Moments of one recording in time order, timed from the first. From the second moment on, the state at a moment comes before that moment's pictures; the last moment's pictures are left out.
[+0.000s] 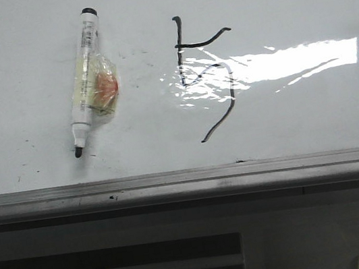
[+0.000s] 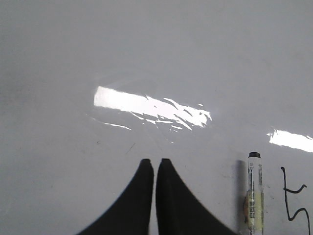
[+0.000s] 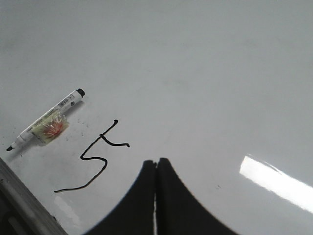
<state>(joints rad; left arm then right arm) -0.95 0.10 -0.21 -1.67 -0.60 1.41 0.45 0.09 -0.19 0.74 0.07 -1.09</state>
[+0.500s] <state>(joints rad) -0.75 0.10 -0.03 -0.82 -0.47 0.99 0.45 0.09 -0.19 0.74 0.07 -1.09</state>
